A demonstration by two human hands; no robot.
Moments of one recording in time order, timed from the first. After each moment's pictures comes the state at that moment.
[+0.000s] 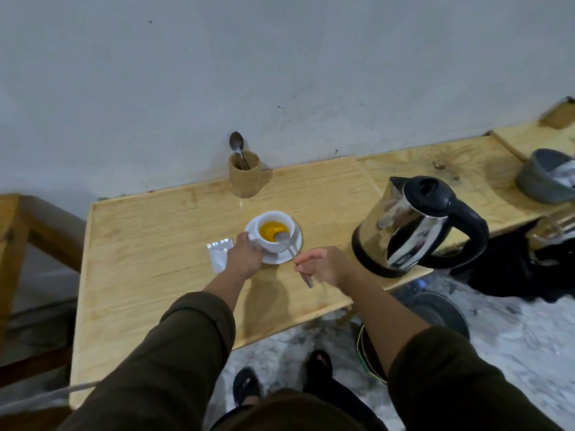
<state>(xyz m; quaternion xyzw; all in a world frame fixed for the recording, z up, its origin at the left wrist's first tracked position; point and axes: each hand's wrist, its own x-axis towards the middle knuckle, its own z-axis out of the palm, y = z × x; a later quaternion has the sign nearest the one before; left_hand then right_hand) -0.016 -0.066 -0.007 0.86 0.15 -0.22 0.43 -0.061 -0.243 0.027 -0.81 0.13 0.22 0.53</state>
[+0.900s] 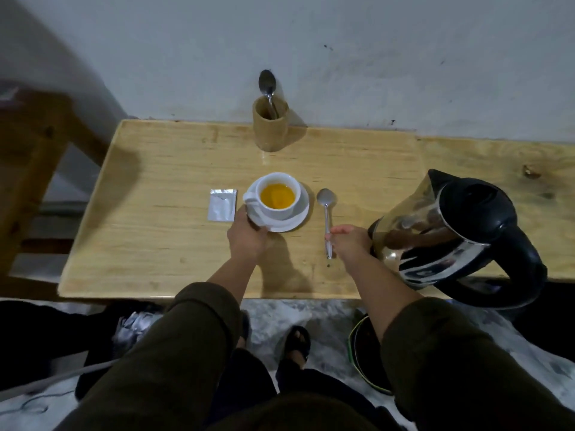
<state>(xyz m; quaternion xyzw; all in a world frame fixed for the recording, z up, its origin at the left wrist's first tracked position) -0.040 -0.125 -0.048 0.83 0.31 -0.05 0.45 -0.005 -0.304 -0.030 -0.79 0.32 0.20 0.48</state>
